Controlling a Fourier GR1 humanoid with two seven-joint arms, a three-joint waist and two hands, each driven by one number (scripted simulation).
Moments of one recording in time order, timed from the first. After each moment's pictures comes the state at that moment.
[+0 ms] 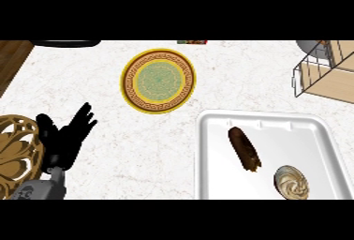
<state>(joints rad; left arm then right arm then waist) -0.09 0.32 -0.11 -1.37 0.30 0.13 0.22 0.92 -0.67 -0.14 -2.47 0.05 -0.55 0.79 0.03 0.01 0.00</state>
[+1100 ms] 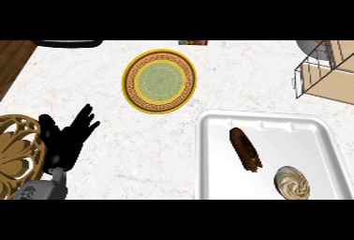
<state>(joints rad) -0.09 0.30 -0.10 -1.36 0.28 0.12 0.23 0.44 -0.74 0.20 -2.25 0.43 -0.45 1.22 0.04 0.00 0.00</state>
